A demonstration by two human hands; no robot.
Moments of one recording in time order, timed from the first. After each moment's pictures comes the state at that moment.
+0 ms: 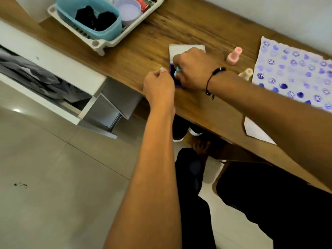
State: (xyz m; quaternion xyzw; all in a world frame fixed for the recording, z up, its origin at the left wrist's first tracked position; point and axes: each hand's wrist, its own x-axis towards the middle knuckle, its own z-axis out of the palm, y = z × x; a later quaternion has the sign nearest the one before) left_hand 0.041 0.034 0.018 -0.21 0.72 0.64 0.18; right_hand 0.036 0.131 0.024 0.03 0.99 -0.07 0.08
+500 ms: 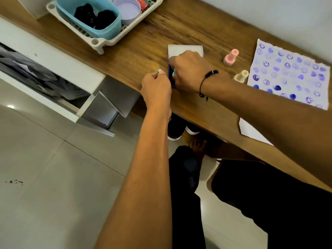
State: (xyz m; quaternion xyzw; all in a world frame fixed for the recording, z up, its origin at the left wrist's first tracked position) left_hand 0.044 0.031 0.017 -0.20 0.71 0.64 0.20; right_hand 0.038 0.126 0.027 0.02 0.99 -0.07 0.08
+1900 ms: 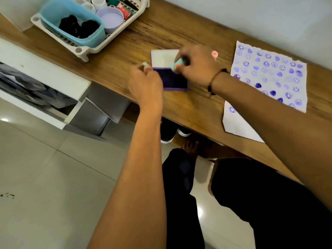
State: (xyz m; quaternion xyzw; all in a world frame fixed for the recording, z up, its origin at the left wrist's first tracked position) left_hand 0.055 0.047 0.033 -0.12 0.78 0.60 0.10; right_hand 0.068 0.173 0.036 0.13 0.95 -0.28 -0.02
